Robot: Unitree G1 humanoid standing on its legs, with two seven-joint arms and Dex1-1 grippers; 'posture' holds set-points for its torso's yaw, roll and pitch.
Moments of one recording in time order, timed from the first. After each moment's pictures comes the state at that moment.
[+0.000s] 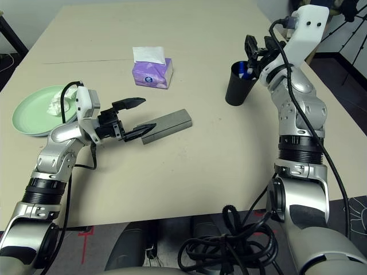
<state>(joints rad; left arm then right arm) -0.50 0.47 -0.01 0.13 -0.37 0.07 -1.04 -0.83 -0.40 -0.27 0.21 0.35 0.45 0.23</state>
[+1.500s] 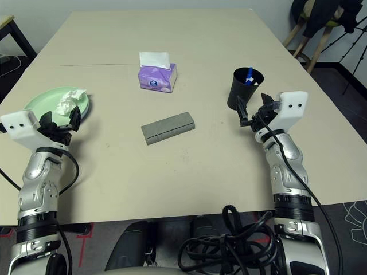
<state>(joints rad) -0.20 0.30 0.38 0.04 -0.31 0.10 -0.17 -0.37 -0.29 -0.25 0.20 0.30 0.05 0.25</state>
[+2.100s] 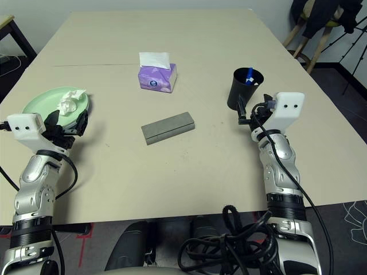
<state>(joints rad) -0.18 0.34 0.35 0.04 -0.29 0.05 -0.28 -0.38 -0.27 -0.25 0.18 0.27 0.04 0.21</state>
